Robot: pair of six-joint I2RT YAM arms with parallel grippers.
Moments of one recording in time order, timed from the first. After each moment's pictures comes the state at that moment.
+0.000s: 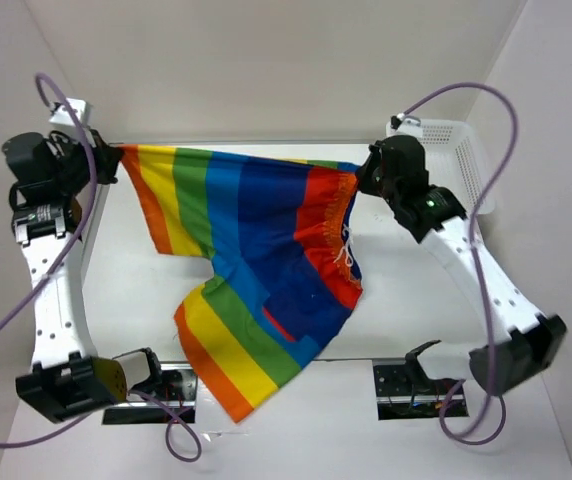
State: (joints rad) left arm 0.35 1.17 1.42 -0.41 0.54 0.07; right arm 0.44 1.26 1.40 -0.54 0.31 0.49
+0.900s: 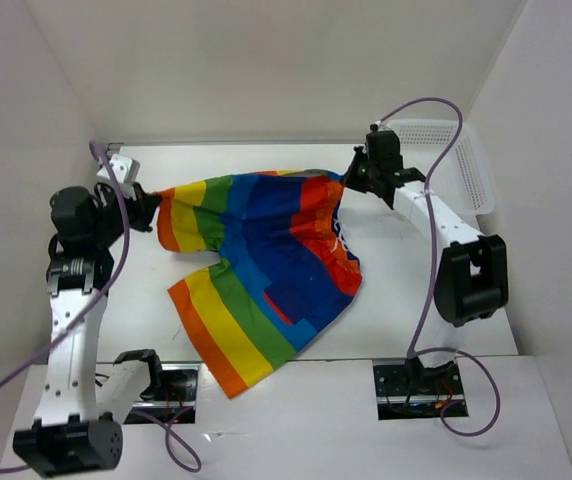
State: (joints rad) left arm 0.16 0.95 1.03 -0.32 0.50 0.07; right arm 0.25 1.74 1.43 -0.30 -0.04 0.51
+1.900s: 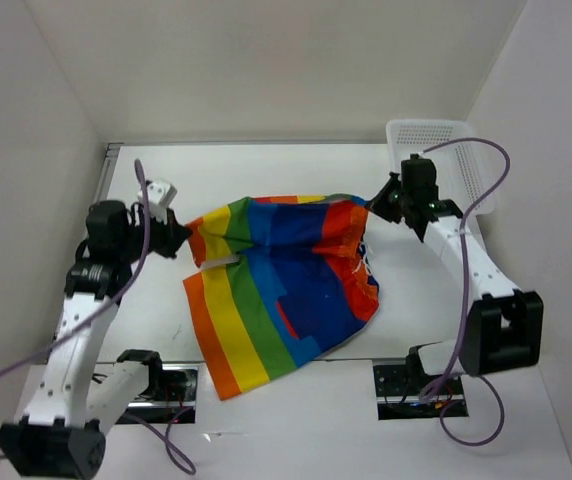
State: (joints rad) left arm -0.03 0.80 0.86 -0.49 0.51 0.07; right arm 0.13 1.33 1.05 -0.40 -0.09 0.69
